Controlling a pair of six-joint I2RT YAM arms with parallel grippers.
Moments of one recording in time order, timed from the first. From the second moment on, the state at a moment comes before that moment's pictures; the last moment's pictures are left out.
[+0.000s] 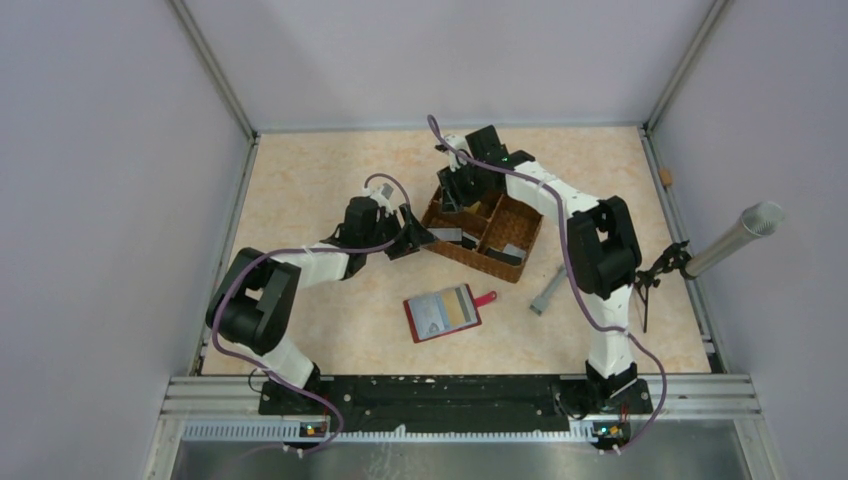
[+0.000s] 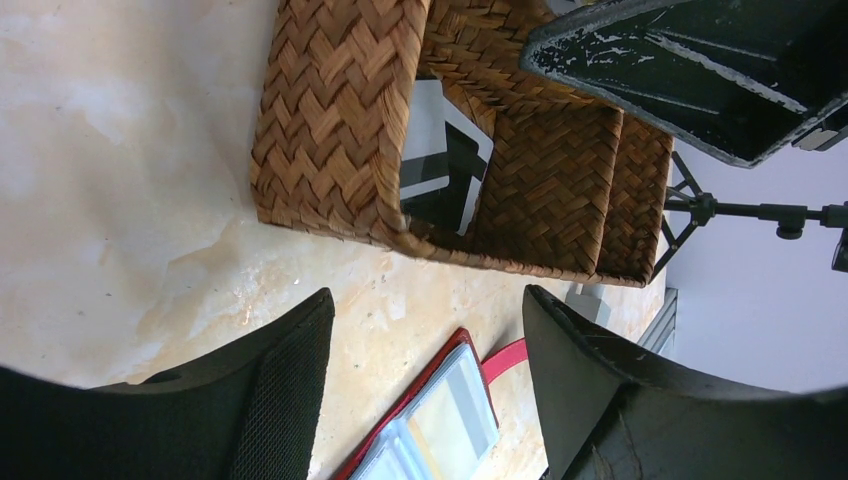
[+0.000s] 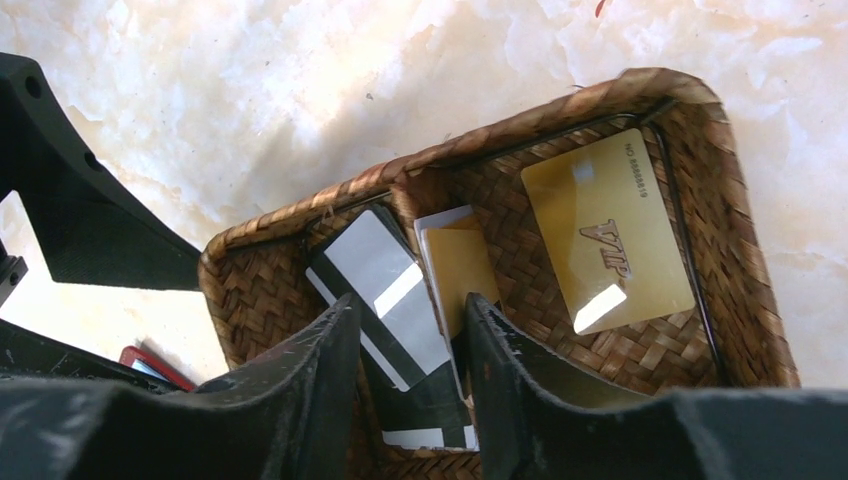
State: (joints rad) left arm -0.41 1.63 0.75 0.34 0.43 -0.81; right arm 0.51 2.07 1.71 -0.51 -0.39 -0.07
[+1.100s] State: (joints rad) left arm -0.41 1.63 0.75 0.34 0.43 -0.80; right arm 0.51 2.01 1.72 -0.49 -0.34 -0.08
